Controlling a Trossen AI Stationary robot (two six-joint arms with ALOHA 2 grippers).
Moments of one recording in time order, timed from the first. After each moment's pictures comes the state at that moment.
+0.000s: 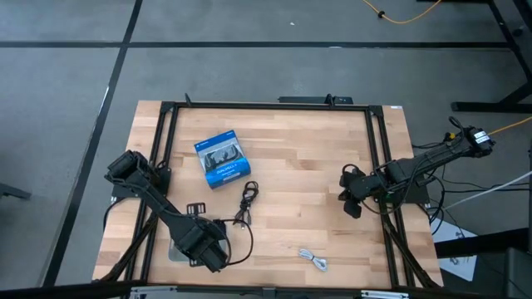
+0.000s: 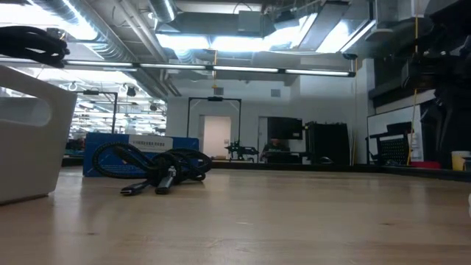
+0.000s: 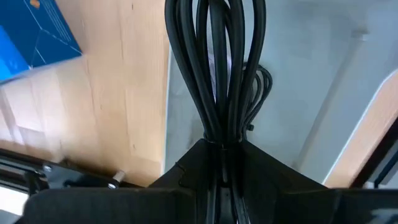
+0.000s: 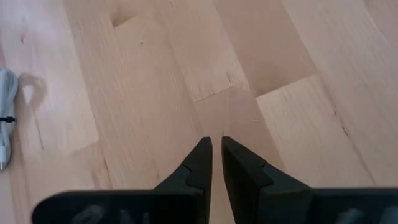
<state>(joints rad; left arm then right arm) -0.71 1.84 1.56 -1.43 -0.06 -0.91 0.36 0.82 0.38 -0.59 0.10 0.76</state>
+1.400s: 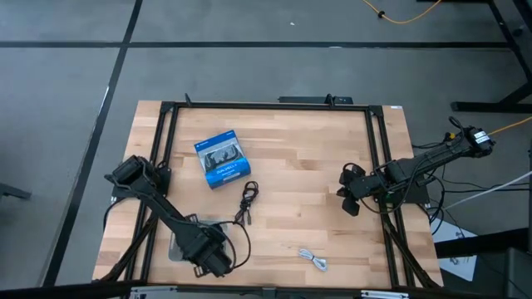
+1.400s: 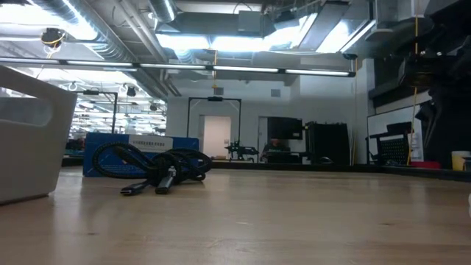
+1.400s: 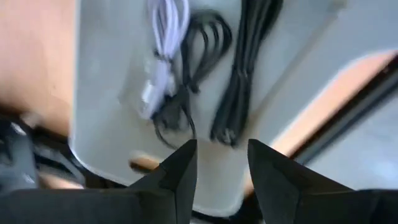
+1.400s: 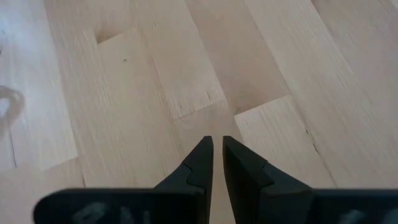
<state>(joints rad) -0.72 1.90 1.56 -1.38 0.21 -1.19 0.36 0.82 0.38 -0.59 0.20 0.73</state>
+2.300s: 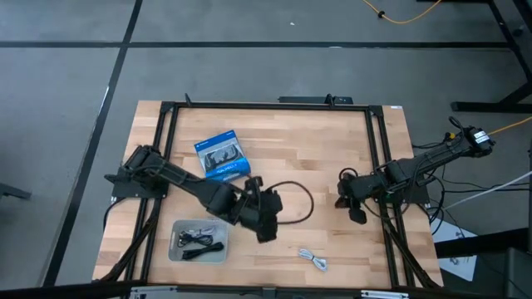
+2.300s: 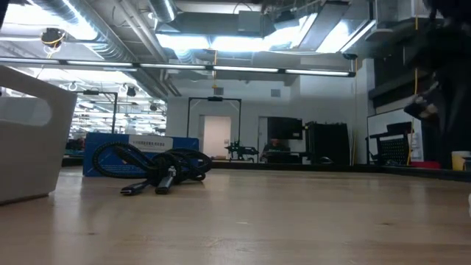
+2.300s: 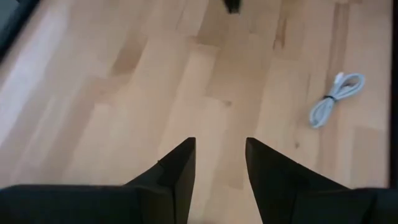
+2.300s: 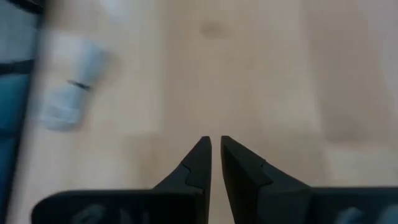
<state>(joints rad) -0.42 1.91 1.86 -0.91 -0.49 -0.54 0.36 0.82 0.38 -0.43 -0.04 0.48</state>
